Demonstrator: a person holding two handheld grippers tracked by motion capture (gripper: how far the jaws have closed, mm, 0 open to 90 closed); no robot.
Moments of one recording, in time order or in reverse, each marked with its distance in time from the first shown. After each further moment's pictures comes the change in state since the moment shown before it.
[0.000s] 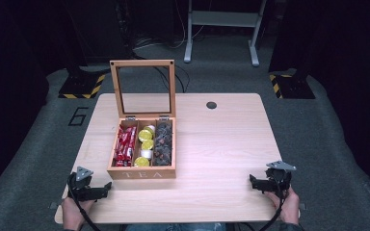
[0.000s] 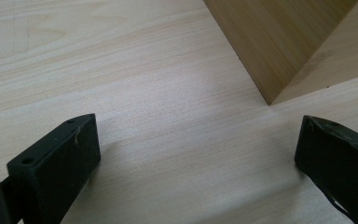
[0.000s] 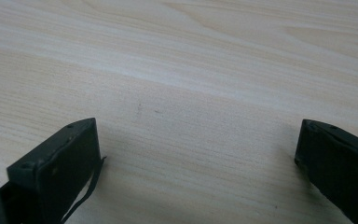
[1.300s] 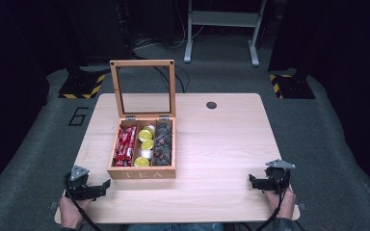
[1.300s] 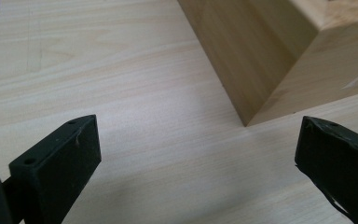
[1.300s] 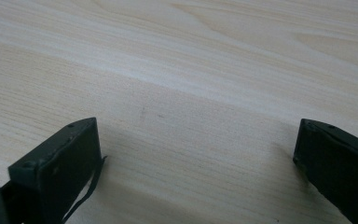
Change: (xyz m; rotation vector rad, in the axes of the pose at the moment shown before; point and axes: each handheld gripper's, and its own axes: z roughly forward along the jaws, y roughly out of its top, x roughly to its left) left arm -0.002 0.012 -0.020 -0.059 -0.033 -0.037; right arm -0.001 0.004 0.002 0.011 0.028 -0.026
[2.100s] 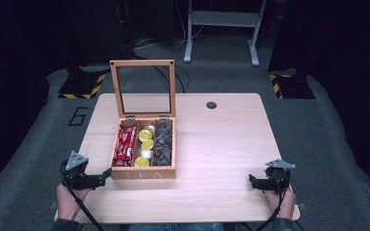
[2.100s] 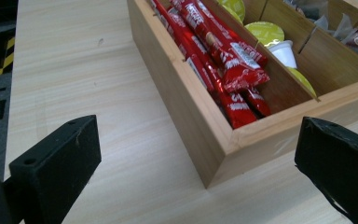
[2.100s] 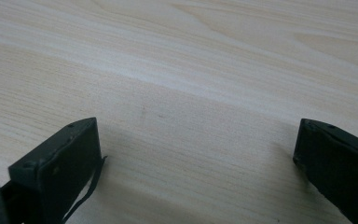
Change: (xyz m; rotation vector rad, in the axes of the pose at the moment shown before) left arm -0.011 0.051 -0.024 -0.088 -0.055 0.061; right arm 0.000 0.000 0.000 -0.004 -0.001 -0.002
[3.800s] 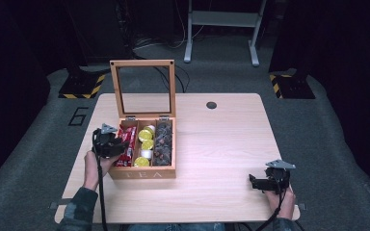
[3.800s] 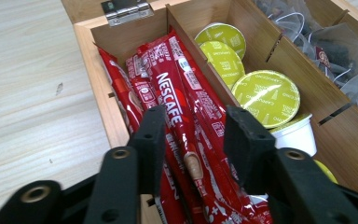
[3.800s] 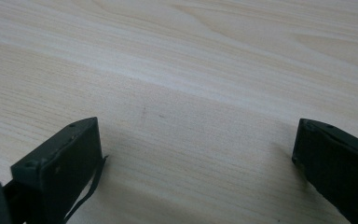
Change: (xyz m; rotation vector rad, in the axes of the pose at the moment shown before) left arm -0.017 0.075 0.087 0.142 -0.004 0.049; right arm 0.000 0.000 0.000 -0.005 -0.001 -0.002
